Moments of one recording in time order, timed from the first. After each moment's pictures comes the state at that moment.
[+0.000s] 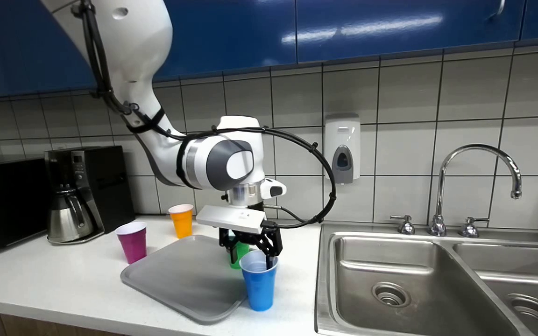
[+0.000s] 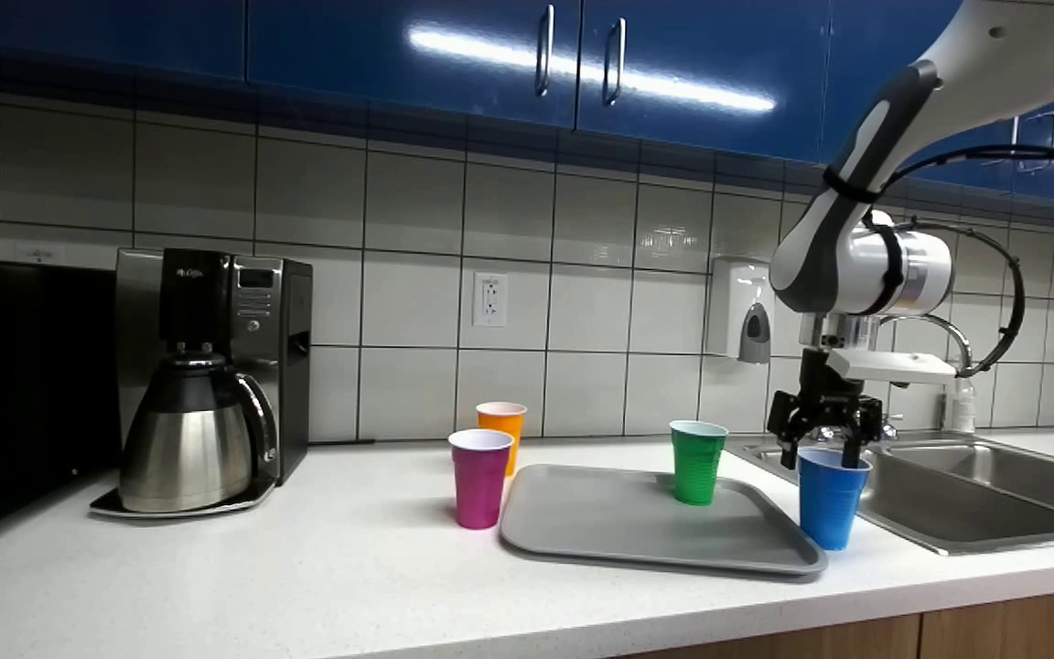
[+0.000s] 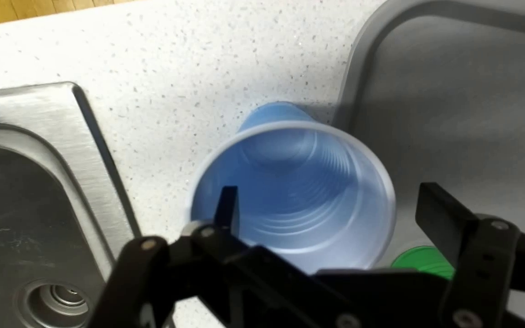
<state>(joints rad) -0.09 0.02 -0.18 -2.52 0.04 2.60 -0.21</state>
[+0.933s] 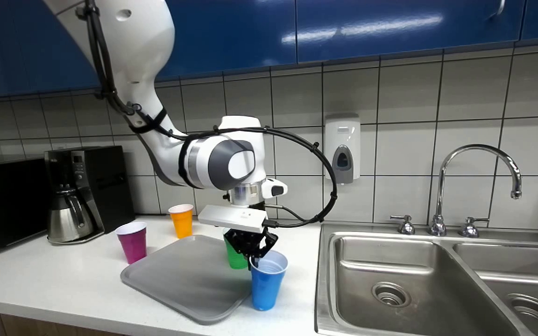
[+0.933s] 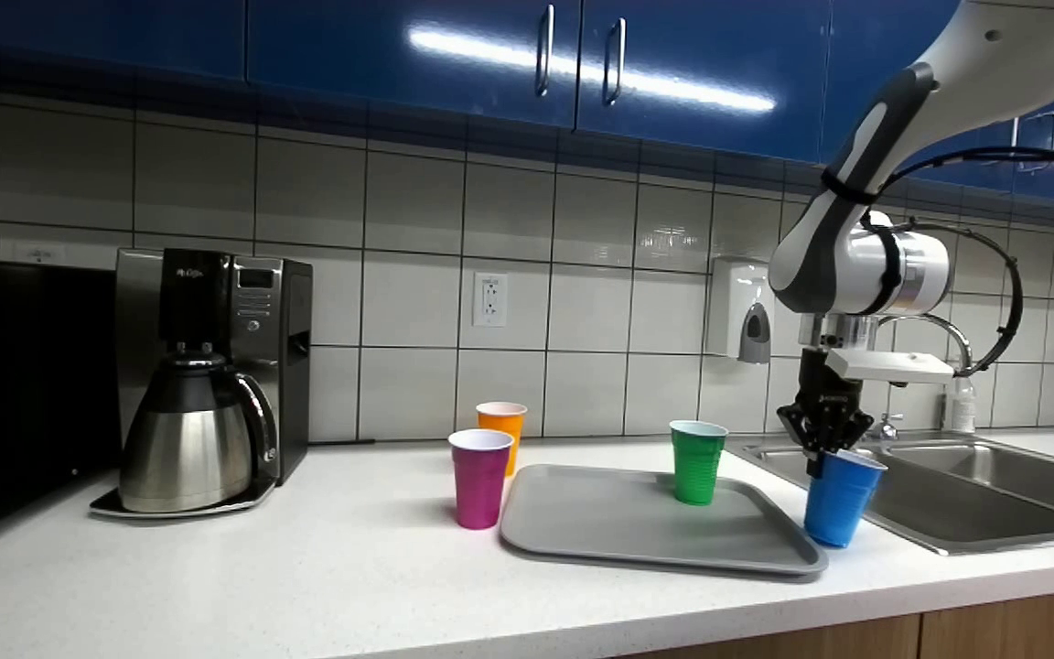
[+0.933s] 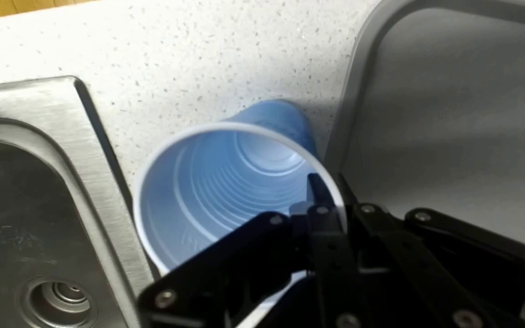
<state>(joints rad) -0.09 0.03 -0.18 -2.51 0.04 2.60 -0.21</state>
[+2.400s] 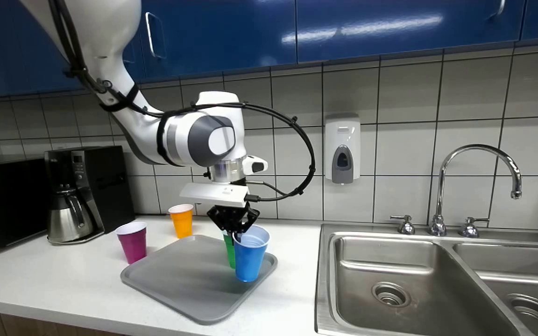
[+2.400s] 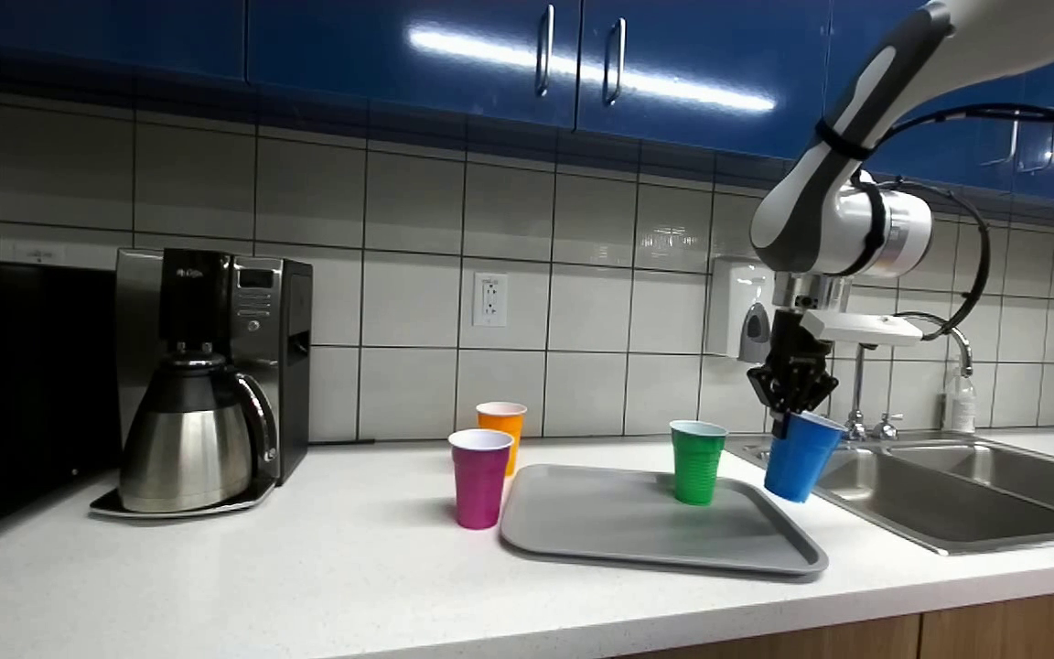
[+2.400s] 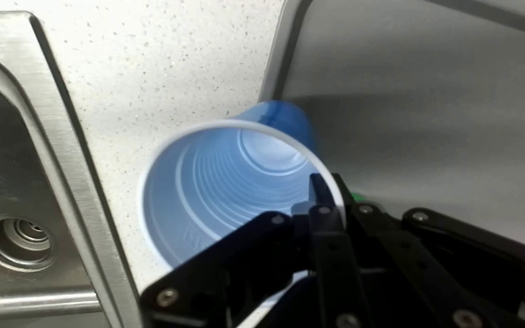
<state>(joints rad) -0.06 -0.09 -0.12 -2.51 0.05 2.56 -0.21</state>
